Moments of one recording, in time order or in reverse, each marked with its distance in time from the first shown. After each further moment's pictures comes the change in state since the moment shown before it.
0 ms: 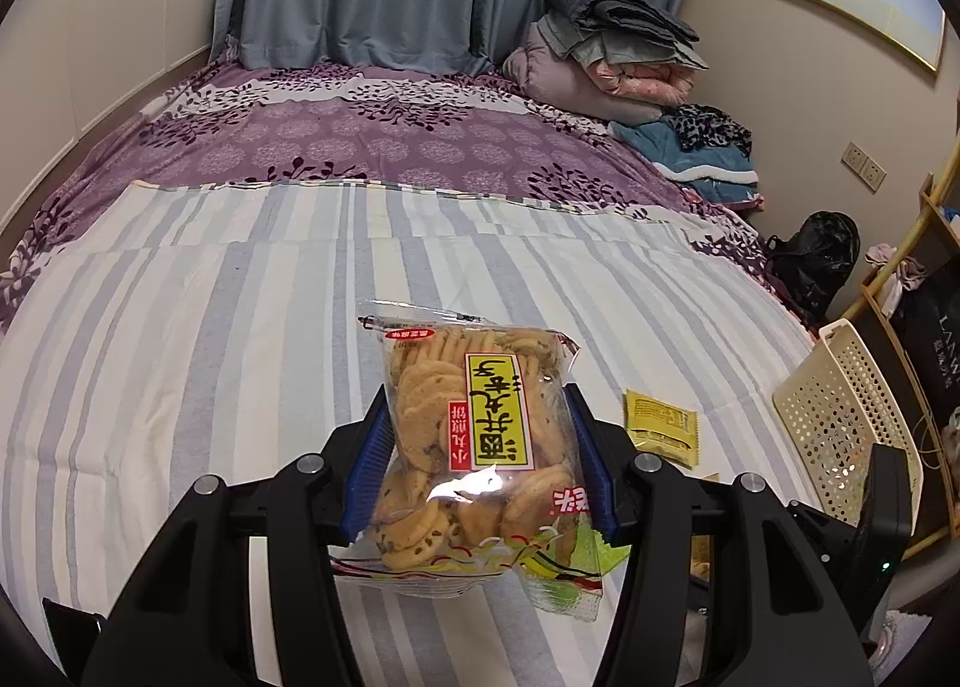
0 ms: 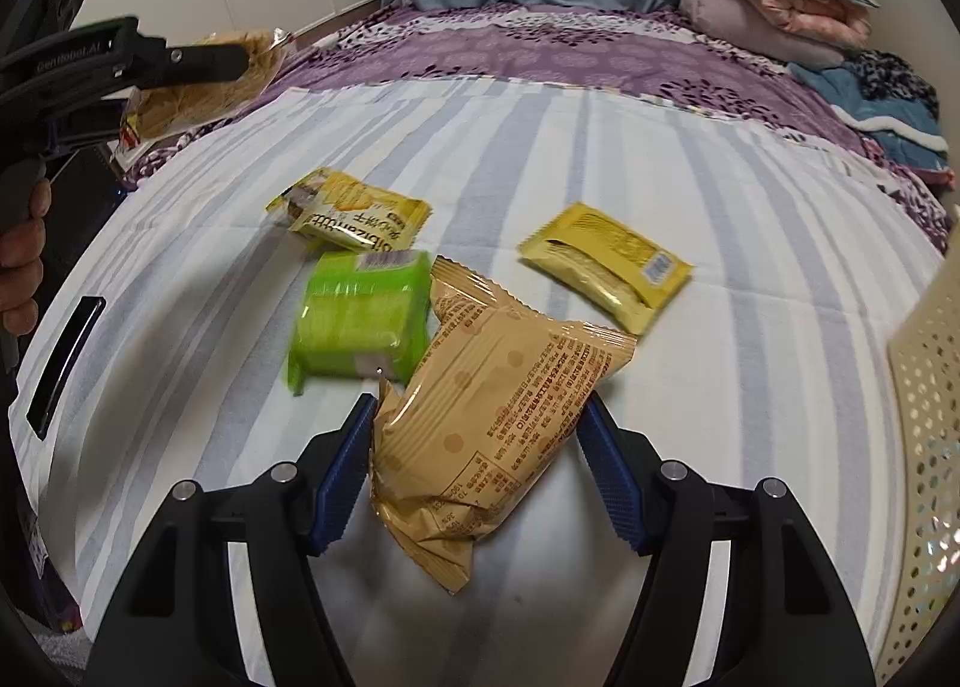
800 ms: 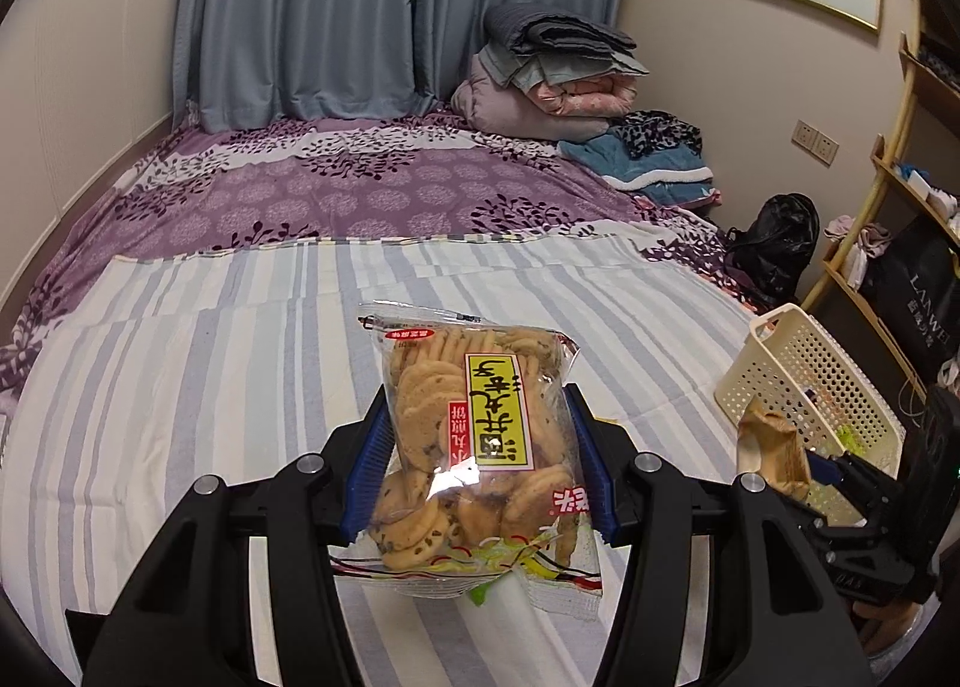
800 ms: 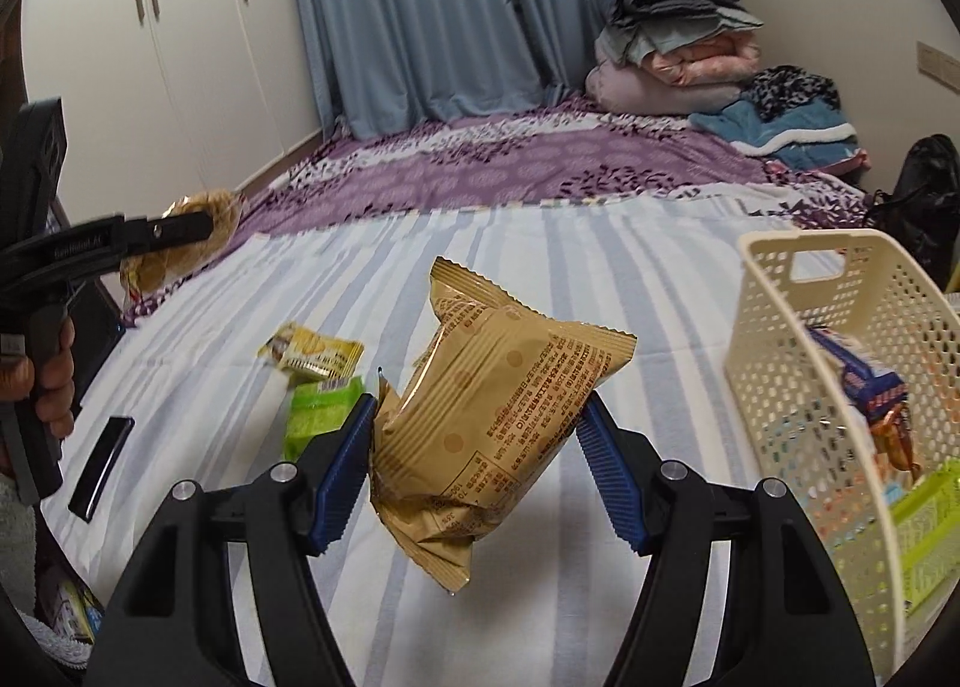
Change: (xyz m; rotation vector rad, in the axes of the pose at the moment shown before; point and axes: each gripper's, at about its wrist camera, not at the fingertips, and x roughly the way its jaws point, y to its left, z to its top) left arm -0.051 -0.075 0.005 0.130 -0.077 -0.030; right arm -0.114 -0.063 -0.009 0.177 -0.289 -0.059
